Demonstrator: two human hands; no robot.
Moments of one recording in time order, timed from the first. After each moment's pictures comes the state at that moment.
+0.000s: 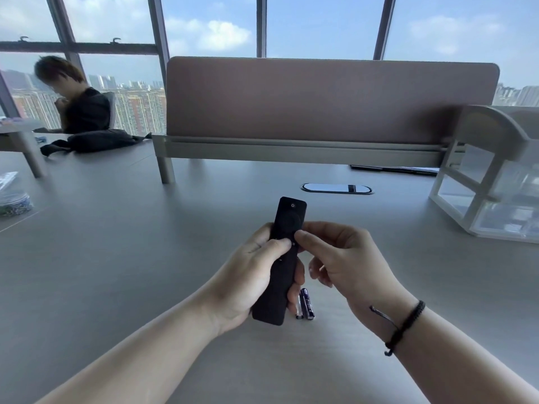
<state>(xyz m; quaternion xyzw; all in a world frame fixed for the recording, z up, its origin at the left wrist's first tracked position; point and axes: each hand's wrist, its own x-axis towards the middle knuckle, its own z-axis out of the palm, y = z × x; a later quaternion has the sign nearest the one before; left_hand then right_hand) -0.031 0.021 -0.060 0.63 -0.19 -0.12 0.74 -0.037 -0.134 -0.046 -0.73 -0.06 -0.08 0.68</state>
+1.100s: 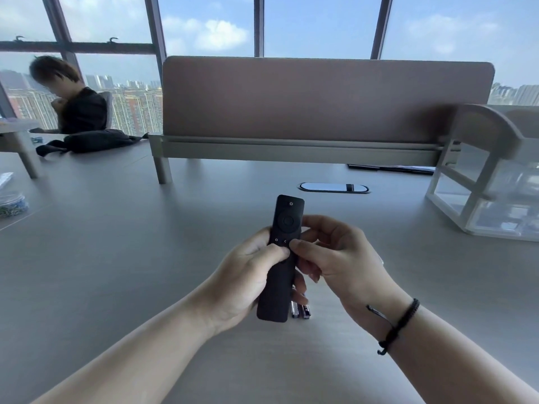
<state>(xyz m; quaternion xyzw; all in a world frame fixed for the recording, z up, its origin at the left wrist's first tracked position) -0.033 0.017 -0.061 0.61 -0.21 -0.13 0.76 -0.037 -0.133 -0.049 -0.69 -0.12 -0.07 0.71</state>
